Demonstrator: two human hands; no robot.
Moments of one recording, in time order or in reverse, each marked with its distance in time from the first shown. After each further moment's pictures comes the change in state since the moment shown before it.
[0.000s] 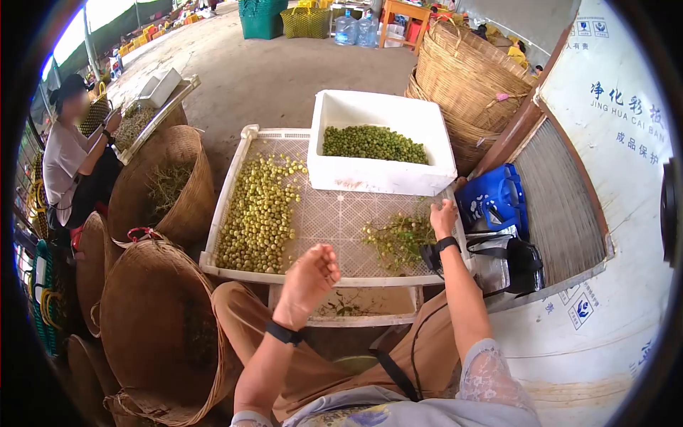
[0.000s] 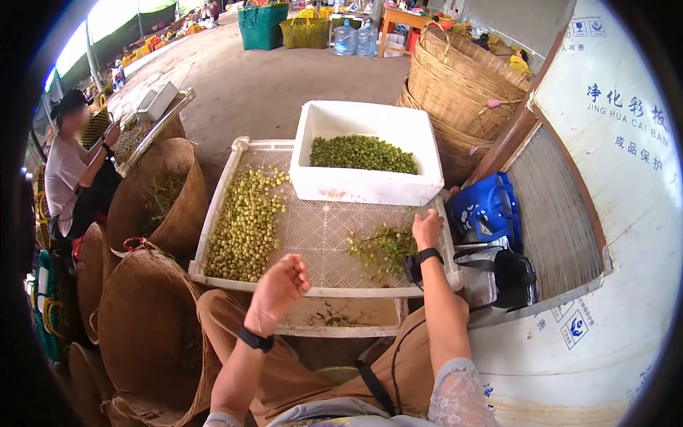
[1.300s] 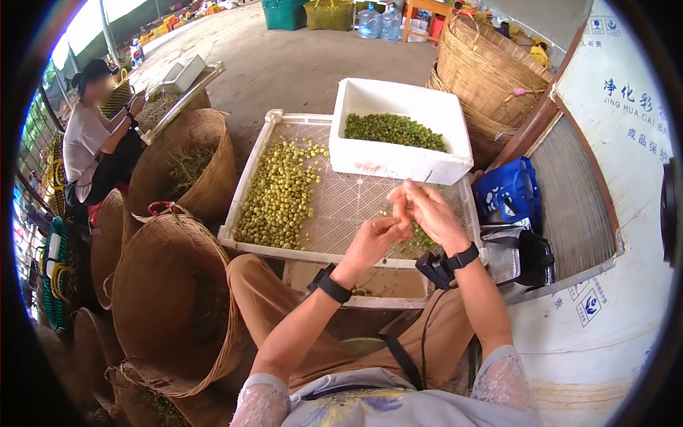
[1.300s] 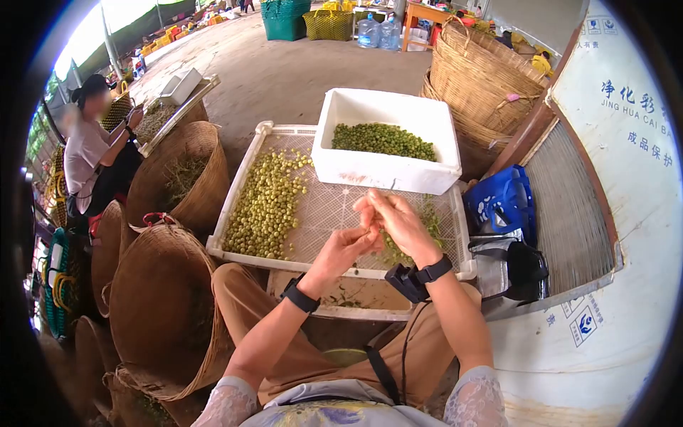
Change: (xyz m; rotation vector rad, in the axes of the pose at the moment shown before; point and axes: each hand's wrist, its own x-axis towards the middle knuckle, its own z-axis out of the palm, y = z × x) left_hand 0.035 -0.049 0.045 0.779 -0.268 0.306; right_hand -0.121 -0.148 -0.159 1.091 -1.189 -0.362
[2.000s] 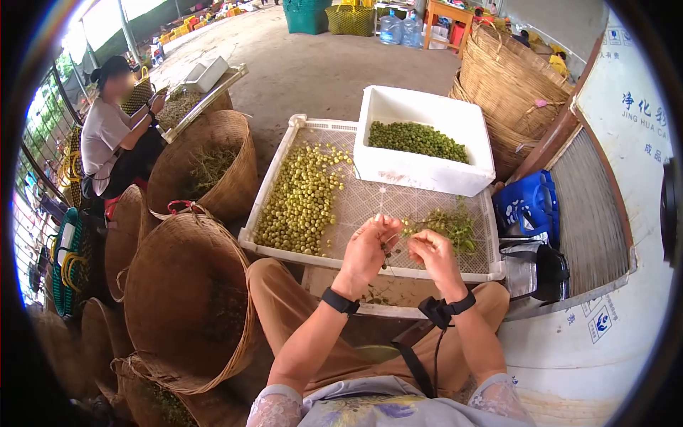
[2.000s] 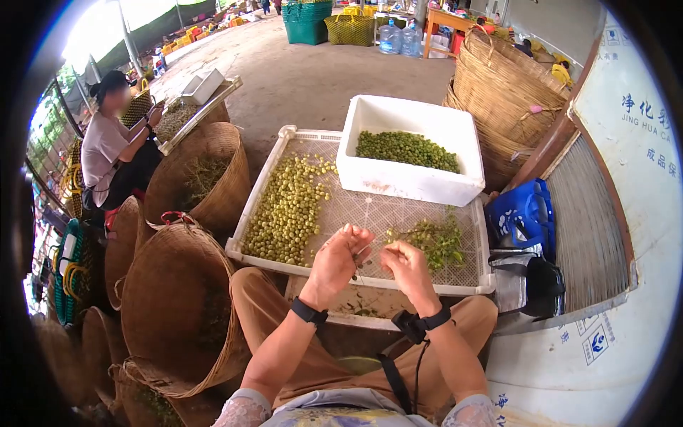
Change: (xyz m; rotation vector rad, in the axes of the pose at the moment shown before) left_hand -0.017 0.005 -0.034 -0.681 0.240 -0.137; right_hand -0.030 0.065 0.034 -0.199 0.332 0.062
